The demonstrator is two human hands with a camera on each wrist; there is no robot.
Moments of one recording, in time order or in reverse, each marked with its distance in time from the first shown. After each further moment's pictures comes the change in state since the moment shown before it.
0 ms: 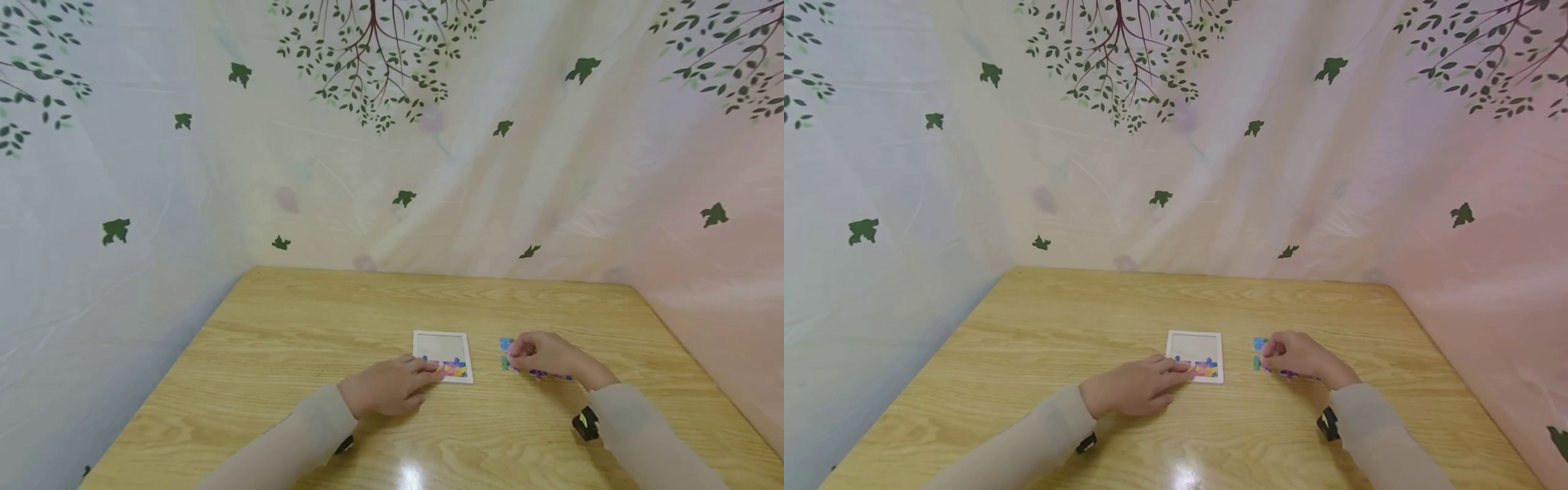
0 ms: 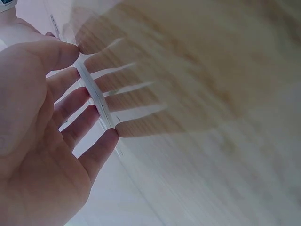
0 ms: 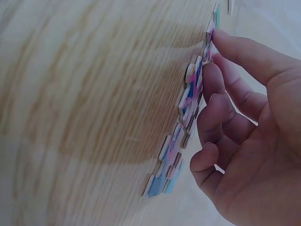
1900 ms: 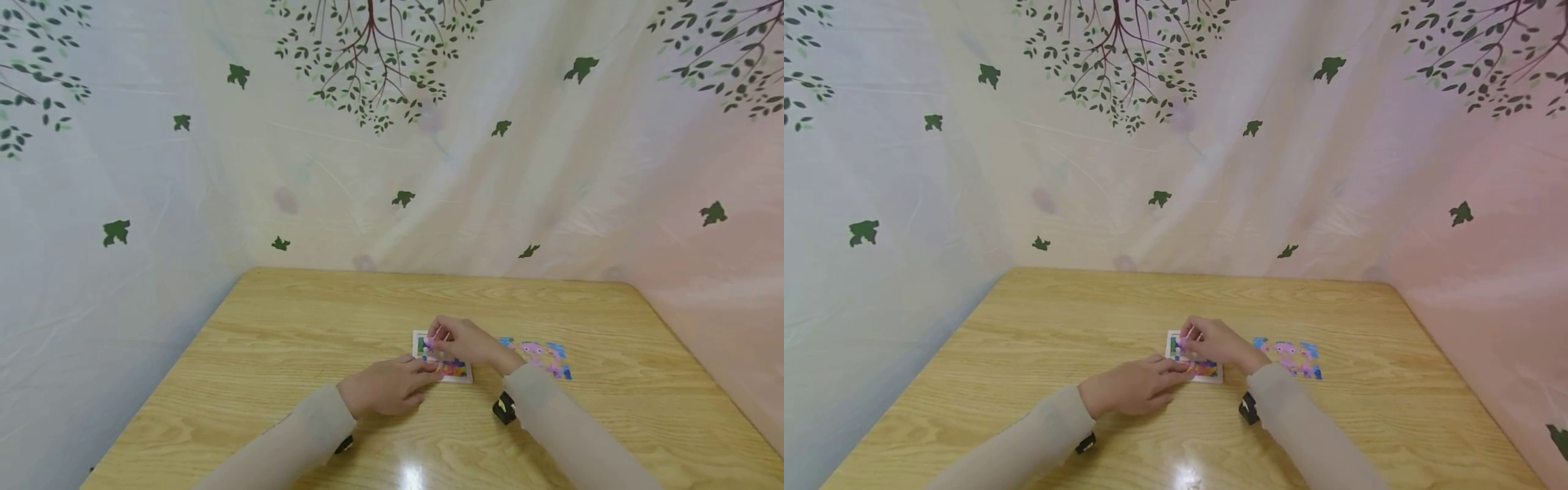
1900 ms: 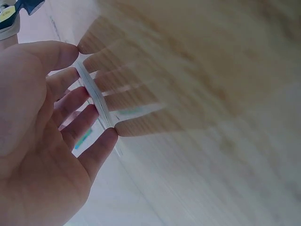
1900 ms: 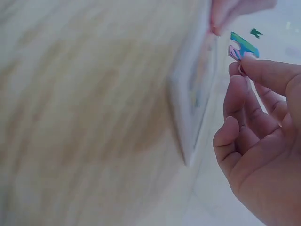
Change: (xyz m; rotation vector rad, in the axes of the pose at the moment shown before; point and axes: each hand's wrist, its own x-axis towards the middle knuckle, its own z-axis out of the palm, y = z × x) left_hand 0.000 0.001 -0.001 0.063 -0.011 0.014; right_hand 0.080 -0.086 0.060 0.051 -0.007 -0.222
